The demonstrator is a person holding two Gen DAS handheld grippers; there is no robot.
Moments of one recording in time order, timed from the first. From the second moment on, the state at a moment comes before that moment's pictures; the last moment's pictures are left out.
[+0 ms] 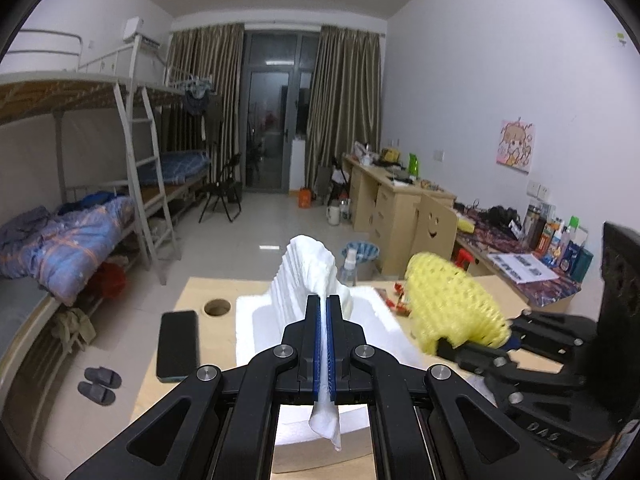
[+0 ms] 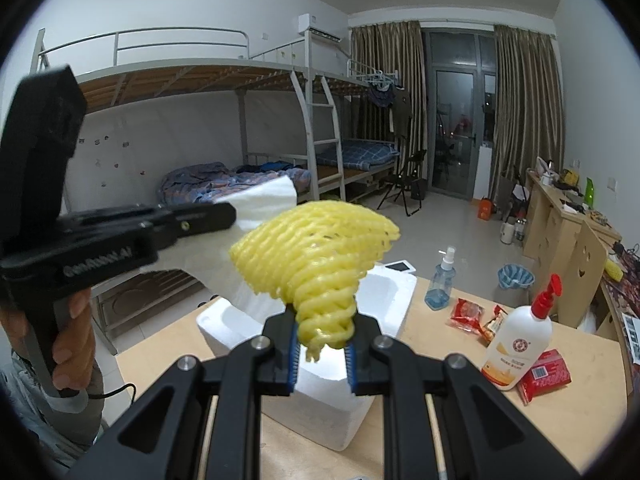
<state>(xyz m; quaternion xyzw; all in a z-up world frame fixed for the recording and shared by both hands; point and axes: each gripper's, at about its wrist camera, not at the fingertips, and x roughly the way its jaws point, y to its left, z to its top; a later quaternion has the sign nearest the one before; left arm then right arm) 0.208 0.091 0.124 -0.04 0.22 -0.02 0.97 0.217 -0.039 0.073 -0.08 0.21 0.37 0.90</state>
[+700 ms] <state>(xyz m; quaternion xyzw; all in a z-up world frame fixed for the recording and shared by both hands) 0.259 0.092 0.081 -0.03 0.28 -0.02 0.96 0.235 -0.038 0.064 -0.07 0.23 0.36 0.90</state>
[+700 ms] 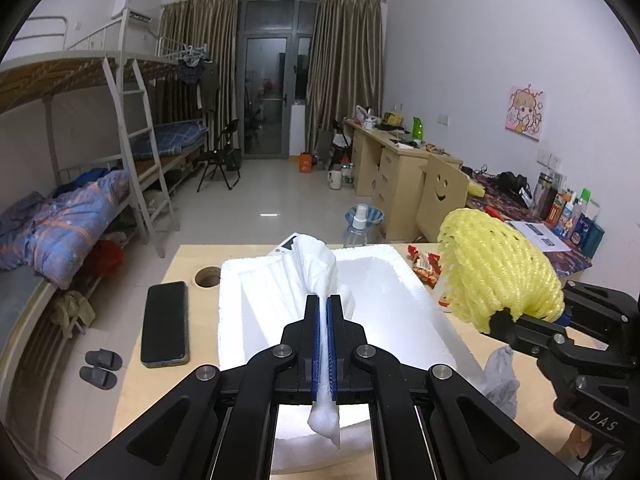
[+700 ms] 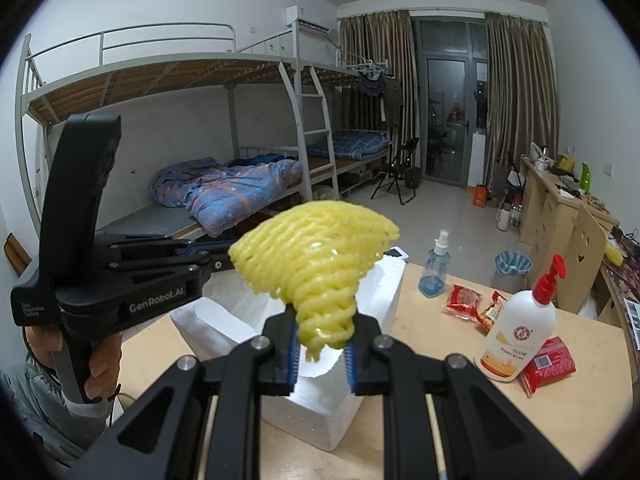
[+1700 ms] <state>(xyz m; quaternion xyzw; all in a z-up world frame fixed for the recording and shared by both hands) 0.214 0.131 0.097 -0.04 0.21 0.07 0.97 0.246 -0.013 0.061 -0.08 0.25 0.37 0.89</state>
